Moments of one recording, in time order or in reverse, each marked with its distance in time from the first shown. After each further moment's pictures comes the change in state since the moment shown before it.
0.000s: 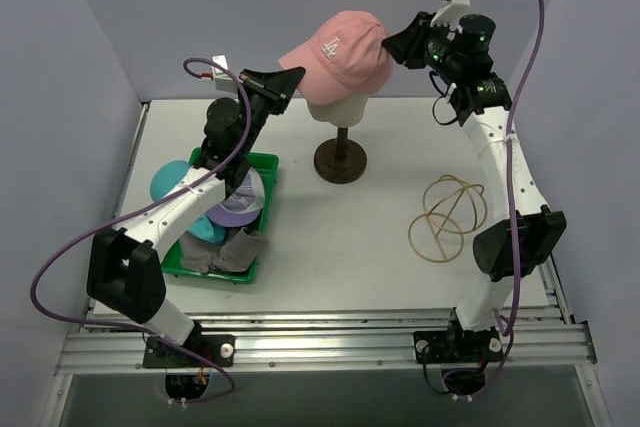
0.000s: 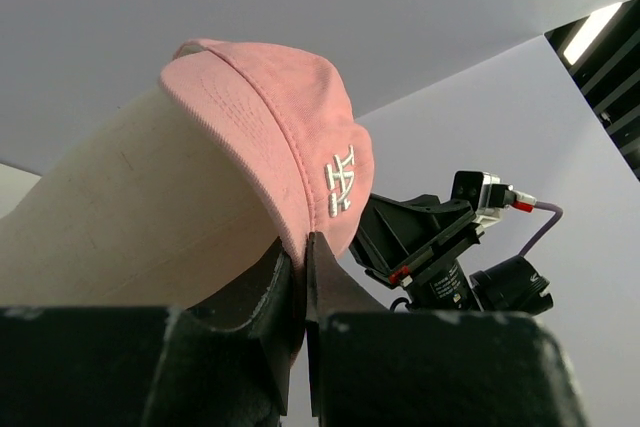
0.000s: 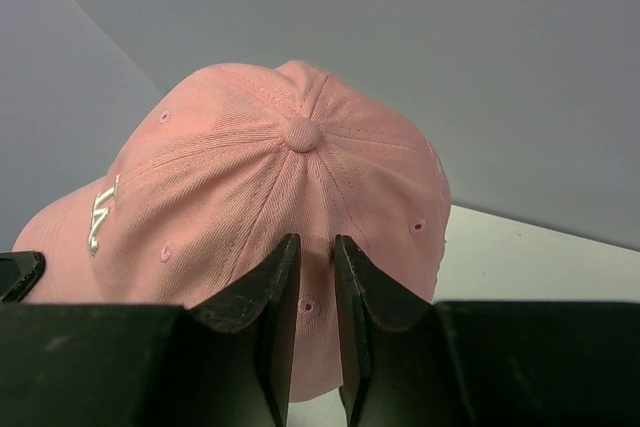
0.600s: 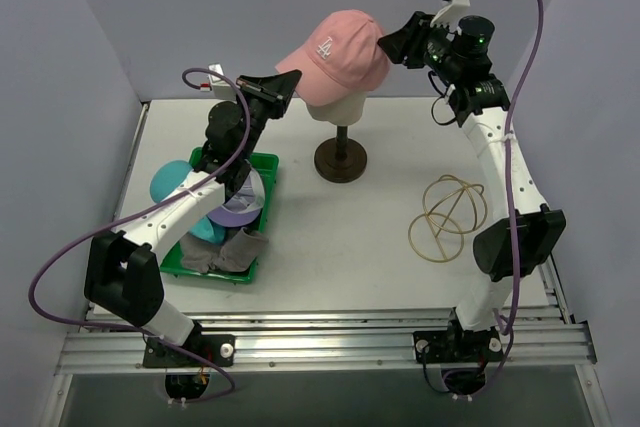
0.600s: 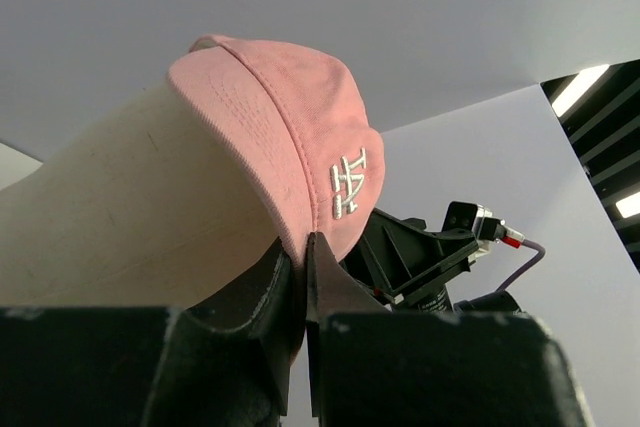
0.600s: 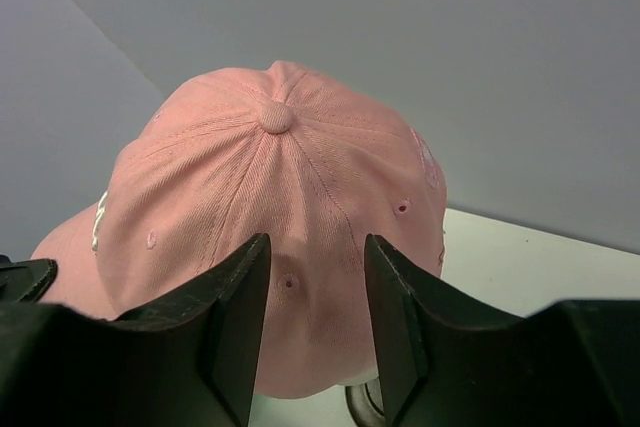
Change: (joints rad) left arm -0.008 -0.020 -0.037 -0.023 -0.074 -0.093; right arm 0.000 0.000 -0.026 0.047 -0.008 0.029
